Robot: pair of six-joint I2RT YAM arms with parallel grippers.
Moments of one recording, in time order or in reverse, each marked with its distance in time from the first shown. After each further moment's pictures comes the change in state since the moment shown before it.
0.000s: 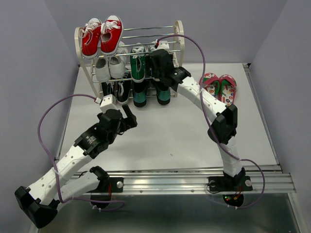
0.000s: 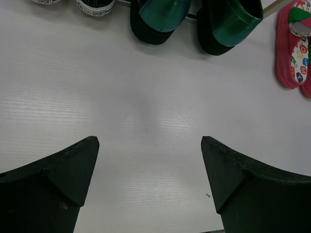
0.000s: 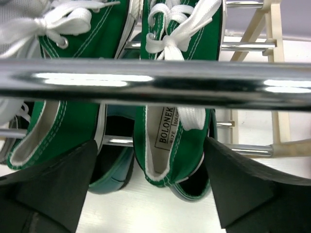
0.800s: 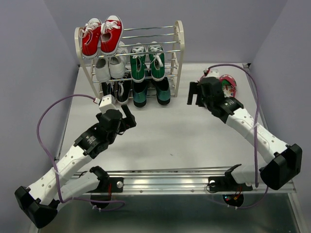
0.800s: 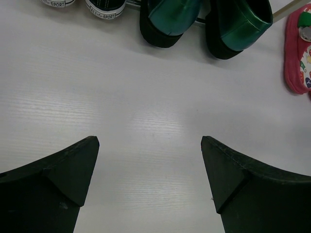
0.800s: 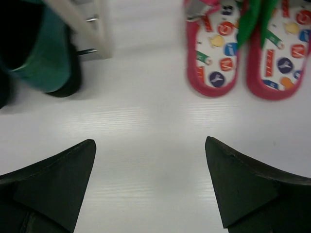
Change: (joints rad) left arm 0.000 0.000 0.000 -0.010 -0.034 0.000; right arm -0.133 -0.831 -1.006 0.037 -0.076 0.053
